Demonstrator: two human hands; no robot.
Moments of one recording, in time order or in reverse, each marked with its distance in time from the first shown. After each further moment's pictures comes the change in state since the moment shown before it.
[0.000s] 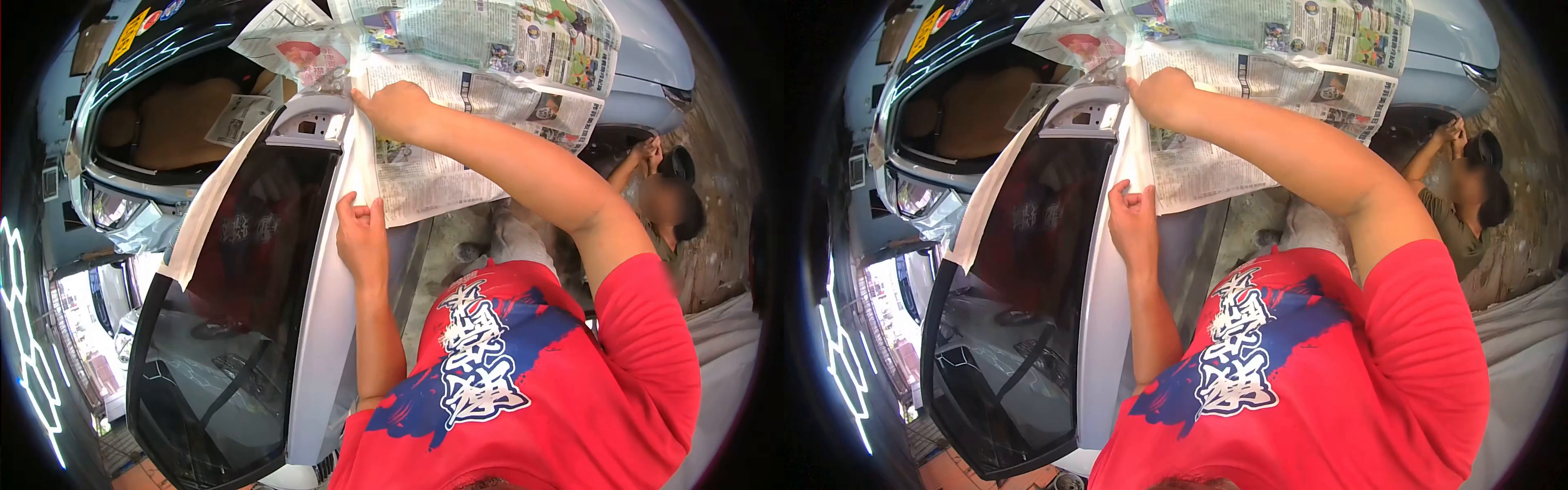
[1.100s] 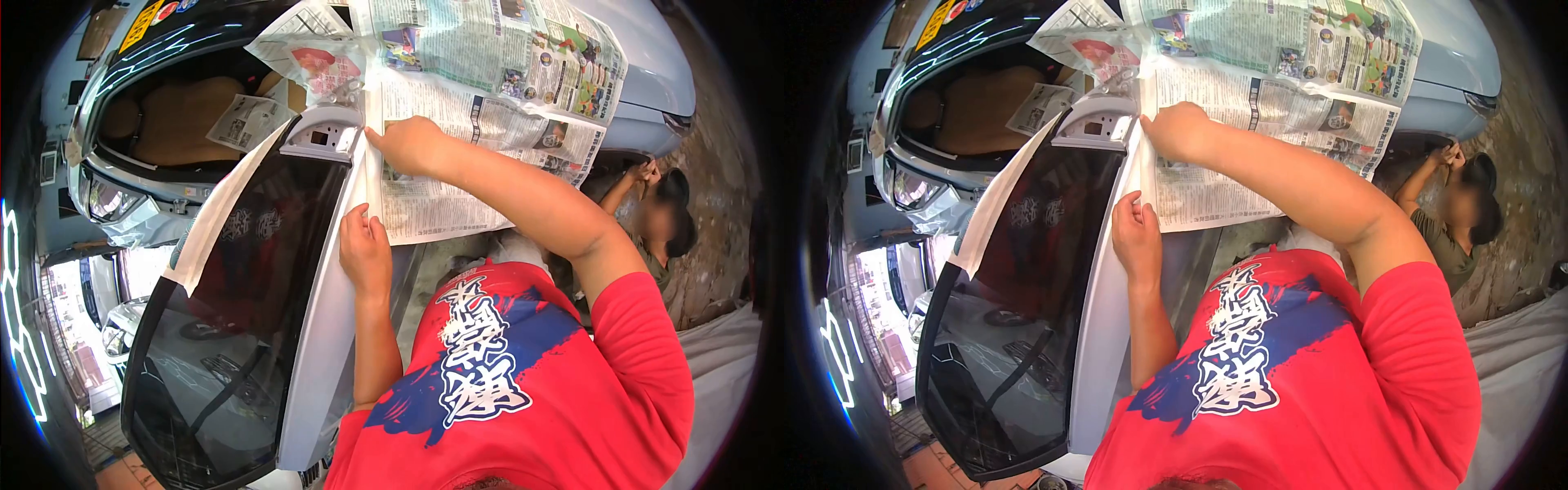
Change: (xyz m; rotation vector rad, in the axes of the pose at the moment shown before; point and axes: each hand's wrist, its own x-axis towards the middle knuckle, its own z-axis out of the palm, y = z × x) left_hand 0.009 -0.010 0.001 0.110 0.088 0.211; right_hand -0.014 -0.009 0.002 0.053 -0.083 -0.147
